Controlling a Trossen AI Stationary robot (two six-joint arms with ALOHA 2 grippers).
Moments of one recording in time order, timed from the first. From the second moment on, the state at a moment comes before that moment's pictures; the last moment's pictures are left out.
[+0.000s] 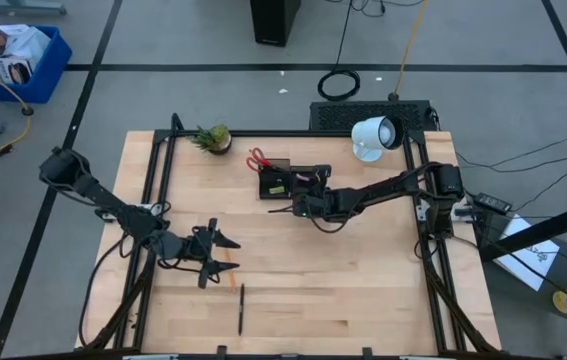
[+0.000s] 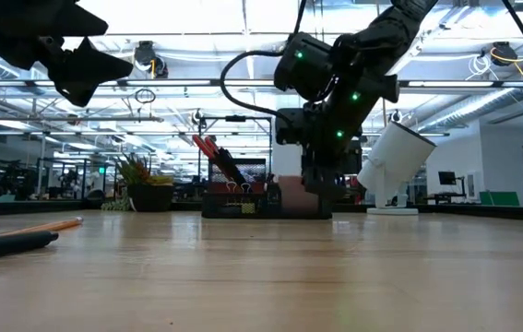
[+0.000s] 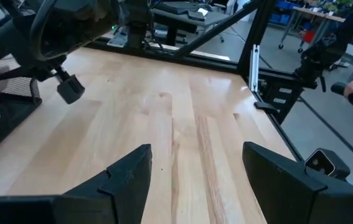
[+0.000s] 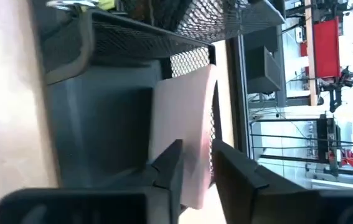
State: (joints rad) left arm -0.58 1.11 0.31 0.56 -0.44 -0.34; right arm -0.04 1.88 1.04 -0.21 0.88 -0.31
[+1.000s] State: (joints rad) left arm -0.58 1.11 0.31 0.43 -0.45 -0.41; right arm 0.22 1.89 1.04 0.03 0.72 -0.17
